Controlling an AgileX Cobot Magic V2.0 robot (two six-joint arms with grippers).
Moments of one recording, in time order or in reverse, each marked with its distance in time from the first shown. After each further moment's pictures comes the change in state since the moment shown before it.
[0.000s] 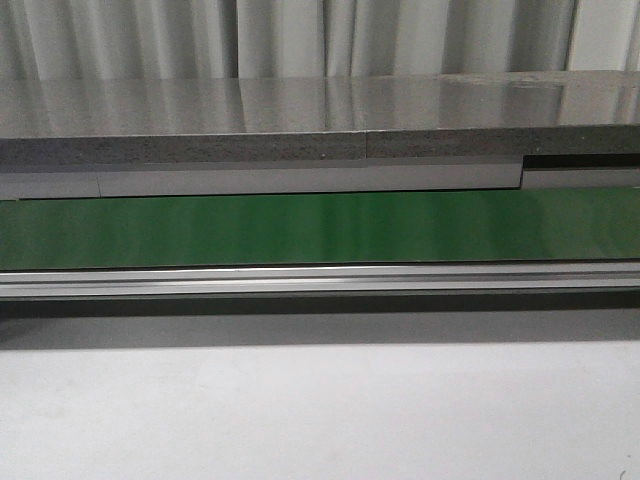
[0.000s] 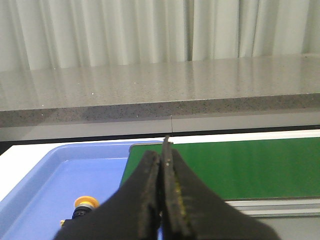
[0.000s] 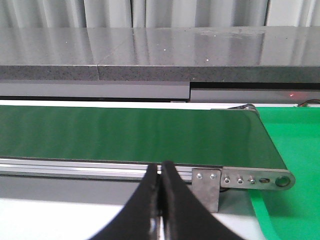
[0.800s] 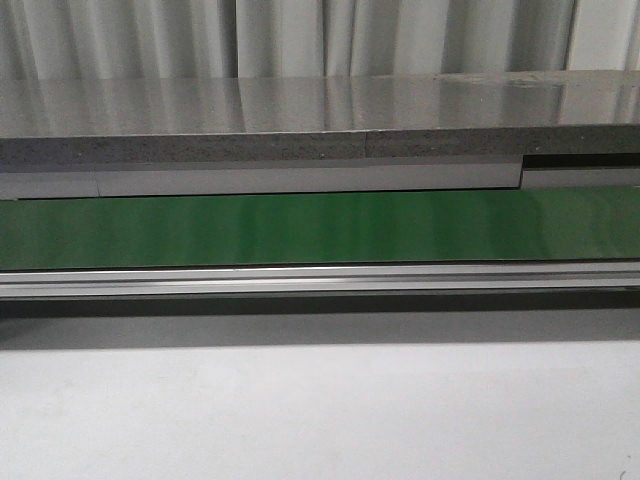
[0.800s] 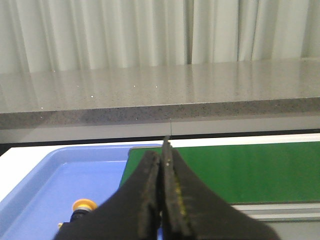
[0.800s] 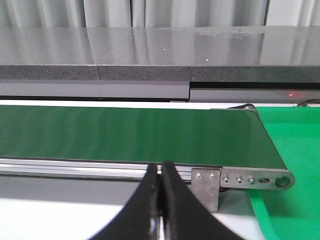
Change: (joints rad) left arm 0.000 0.000 -0.009 -0.009 0.002 0.000; right arm 0.000 0.000 0.000 0.000 0.000 0.000
